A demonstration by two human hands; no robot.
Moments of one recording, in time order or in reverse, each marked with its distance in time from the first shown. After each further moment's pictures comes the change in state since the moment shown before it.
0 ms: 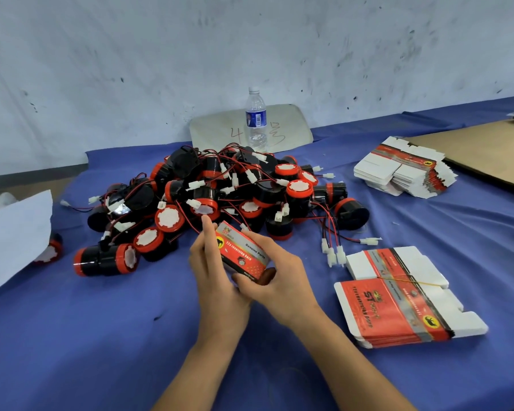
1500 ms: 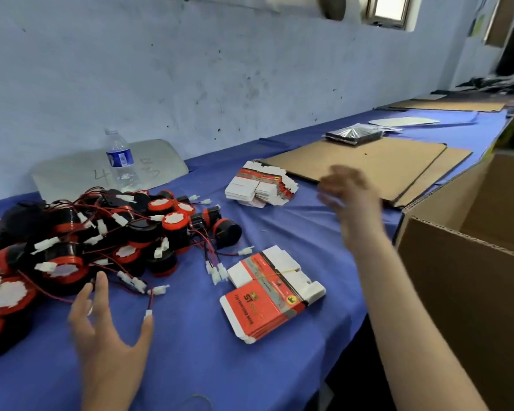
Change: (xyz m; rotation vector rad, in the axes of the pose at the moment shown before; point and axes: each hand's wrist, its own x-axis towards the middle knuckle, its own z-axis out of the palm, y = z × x) left_hand -0.001 -0.020 0.018 0.058 -0.096 -0.022; right_hand -0.026 -0.073 -0.239 0.353 0.986 0.171
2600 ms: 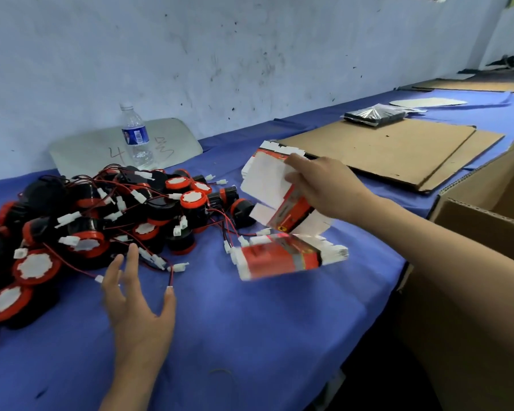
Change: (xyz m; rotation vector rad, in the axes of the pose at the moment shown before) left_hand 0.001 0.007 0.000 -0.035 -0.076 -0.058; right_hand 0.003 0.014 0.042 -1.403 -0.642 -0.836
